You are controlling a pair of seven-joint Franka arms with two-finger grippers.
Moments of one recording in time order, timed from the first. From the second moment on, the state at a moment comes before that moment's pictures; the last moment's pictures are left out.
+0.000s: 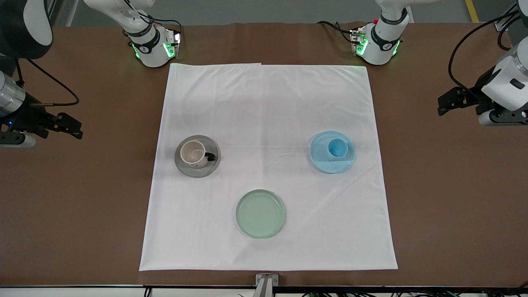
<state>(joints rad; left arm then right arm) 0.03 0.02 -0.13 -1.55 0.03 1.53 -0.10 0.03 0.02 -0.04 -1.69 -0.03 1.75 0.03</state>
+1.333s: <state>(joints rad) 0.03 -0.09 -0.14 -1.63 0.04 1.59 -0.15 0.01 -0.01 -0.04 -1.56 -0.02 1.56 0.07</state>
